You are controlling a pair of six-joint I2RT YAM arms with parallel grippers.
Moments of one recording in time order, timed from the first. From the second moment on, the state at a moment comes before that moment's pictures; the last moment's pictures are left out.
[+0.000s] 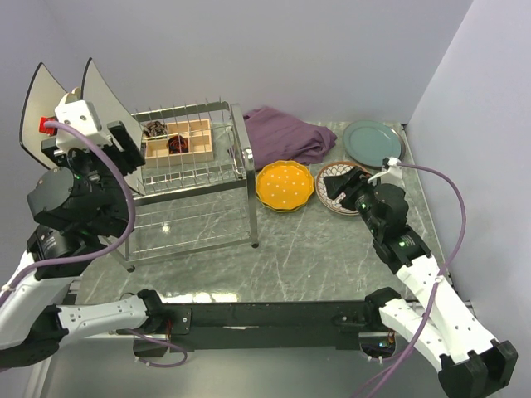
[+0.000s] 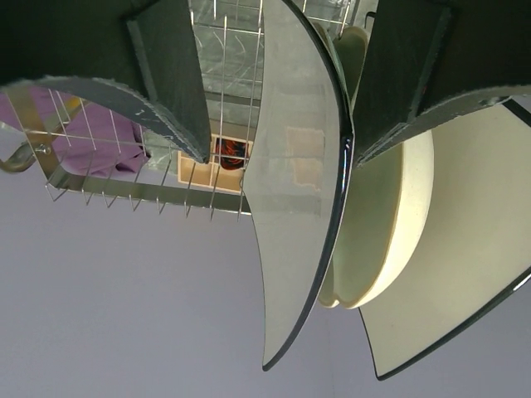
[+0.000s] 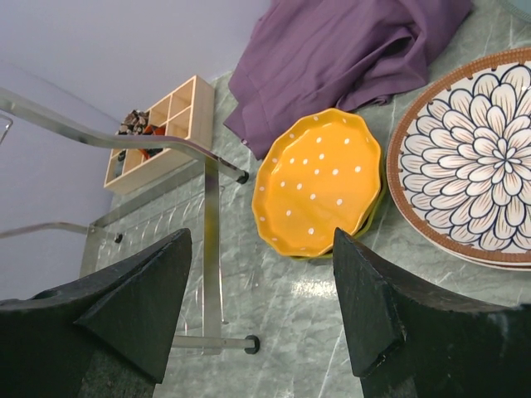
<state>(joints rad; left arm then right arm) -0.98 0.91 1.56 -0.32 -1.30 0.23 0.37 0.76 0.70 -0.13 0.11 0.69</state>
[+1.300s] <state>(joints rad) -0.98 0.96 1.50 -0.11 -1.38 0.40 0.37 0.74 0.70 -0.13 0.11 0.67</state>
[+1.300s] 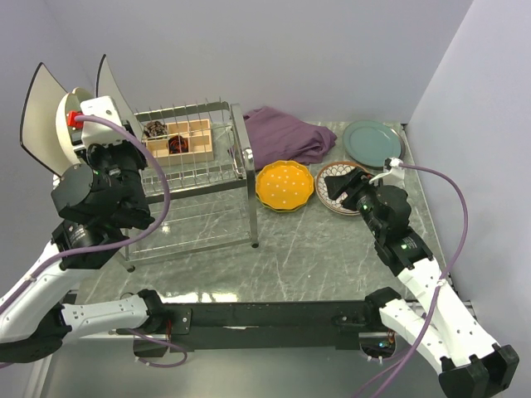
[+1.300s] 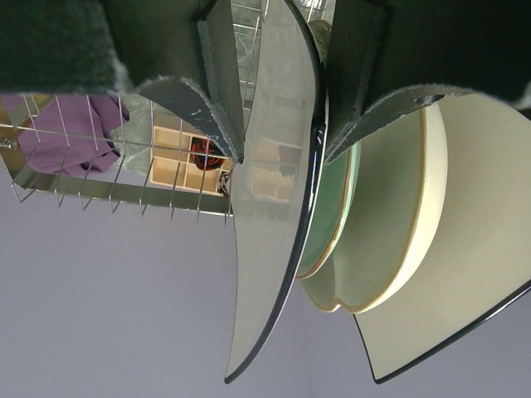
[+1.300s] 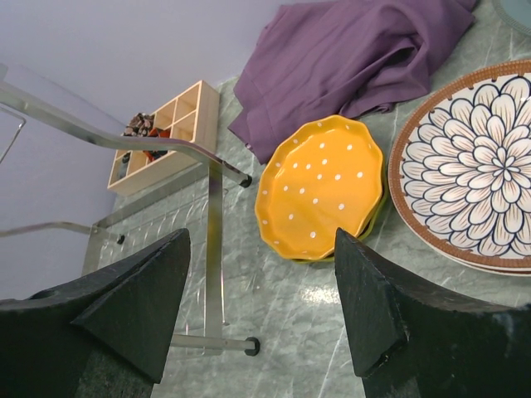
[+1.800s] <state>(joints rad) -0.98 0.95 1.46 -0.08 -1.36 0.42 0.37 0.74 0.70 -0.13 0.11 0.67</state>
